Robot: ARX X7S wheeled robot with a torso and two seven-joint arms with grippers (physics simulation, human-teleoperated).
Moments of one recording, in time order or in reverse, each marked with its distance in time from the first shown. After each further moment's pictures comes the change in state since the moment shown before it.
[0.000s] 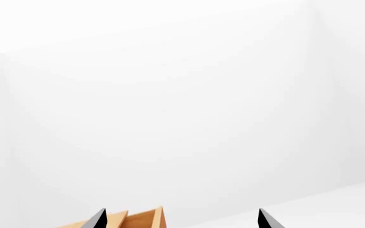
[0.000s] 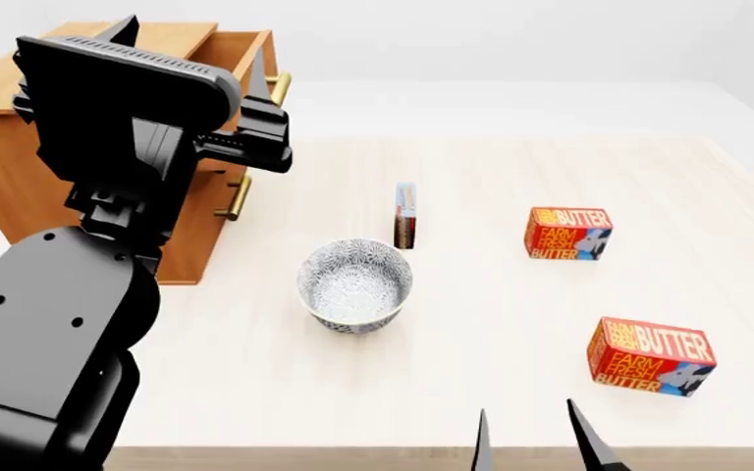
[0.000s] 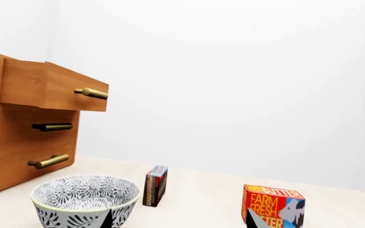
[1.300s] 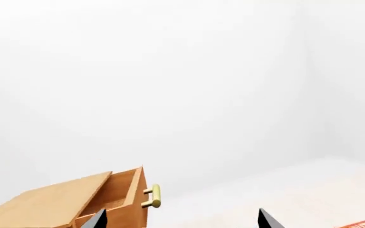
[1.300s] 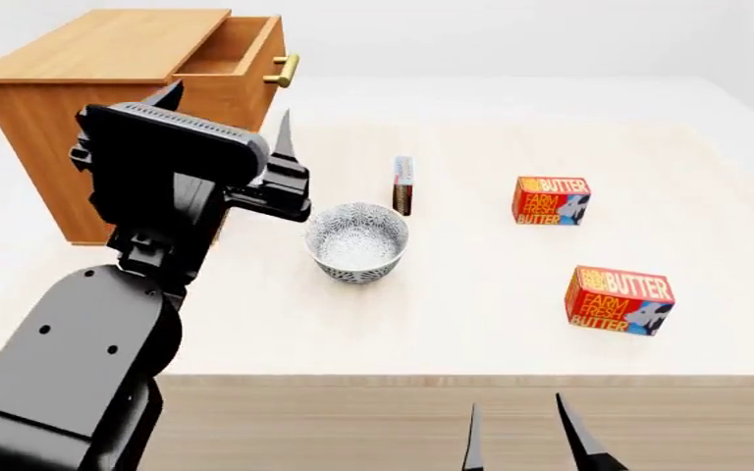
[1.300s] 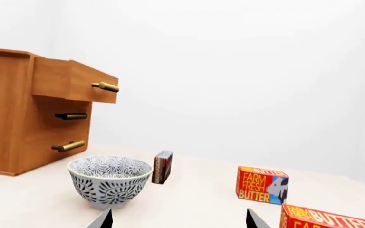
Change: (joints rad) left arm 0.119 0.016 0.007 -0.045 0.011 0.067 0.051; right arm 0.033 -0.038 0.016 0.034 -0.010 0.040 -0.031
